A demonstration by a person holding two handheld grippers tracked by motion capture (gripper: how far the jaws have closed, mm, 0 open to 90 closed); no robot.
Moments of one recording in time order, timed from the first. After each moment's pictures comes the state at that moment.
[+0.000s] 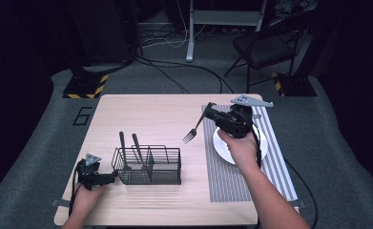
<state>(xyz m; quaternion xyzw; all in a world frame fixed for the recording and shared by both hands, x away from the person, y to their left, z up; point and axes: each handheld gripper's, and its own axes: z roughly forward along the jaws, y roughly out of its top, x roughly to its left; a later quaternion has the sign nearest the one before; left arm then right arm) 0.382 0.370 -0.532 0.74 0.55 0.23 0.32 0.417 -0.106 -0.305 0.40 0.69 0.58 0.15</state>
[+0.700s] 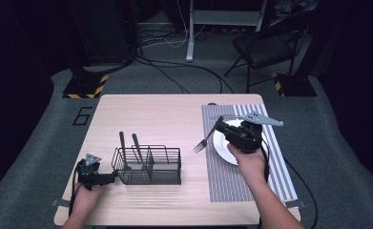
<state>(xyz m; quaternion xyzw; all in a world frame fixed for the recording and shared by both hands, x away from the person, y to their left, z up) 0.382 0.370 -0.532 0.74 0.55 0.23 0.32 0.392 -0.133 -0.340 0.43 0.68 0.57 0.17</state>
